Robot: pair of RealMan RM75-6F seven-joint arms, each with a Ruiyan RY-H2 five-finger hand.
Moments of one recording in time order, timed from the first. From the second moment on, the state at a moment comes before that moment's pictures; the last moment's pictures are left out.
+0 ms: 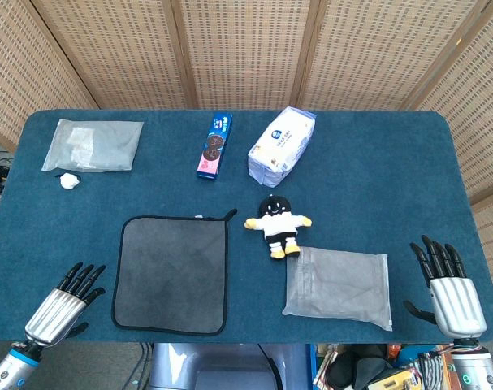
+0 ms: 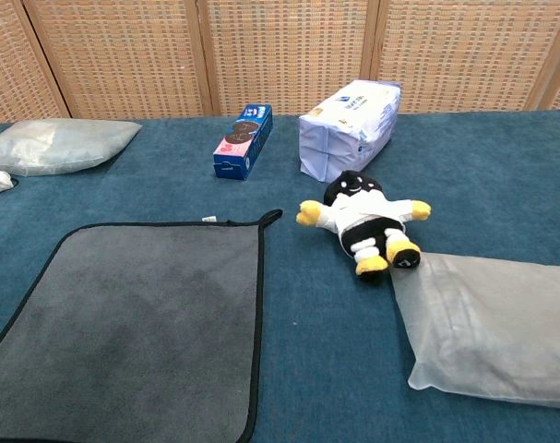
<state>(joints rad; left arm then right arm) -0.15 -1.29 0.17 -1.38 1.81 1.38 0.25 0.06 -1.14 0.03 -1.69 -1.58 1.51 -0.16</state>
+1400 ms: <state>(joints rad) -0.23 -1.41 0.21 -1.21 1.91 1.34 0.25 0.05 -1.14 0.03 -1.69 -1.58 1.53 -0.14</state>
